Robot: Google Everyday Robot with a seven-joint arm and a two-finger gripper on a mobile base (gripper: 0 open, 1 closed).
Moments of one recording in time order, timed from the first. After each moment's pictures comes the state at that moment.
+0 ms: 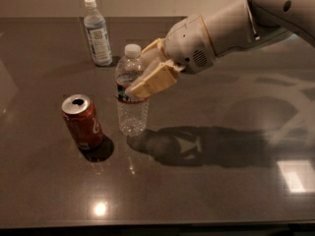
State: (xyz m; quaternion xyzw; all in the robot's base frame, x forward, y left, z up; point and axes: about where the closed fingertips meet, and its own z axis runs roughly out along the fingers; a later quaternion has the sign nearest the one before) arm 0.478 0.036 0.978 -0.64 0.58 0.33 0.37
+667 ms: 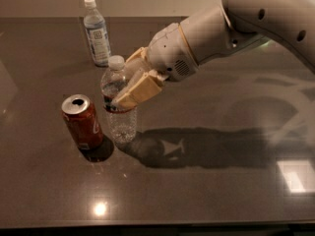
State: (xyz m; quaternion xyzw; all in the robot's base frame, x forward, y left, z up) arm 0.469 0.064 0.962 -0.67 0.57 0.32 0.36
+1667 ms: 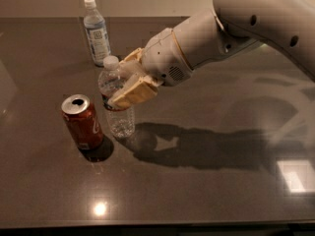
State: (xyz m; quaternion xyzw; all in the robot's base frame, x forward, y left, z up) arm 0.468 0.073 0.952 -0.68 0.56 0.30 0.36
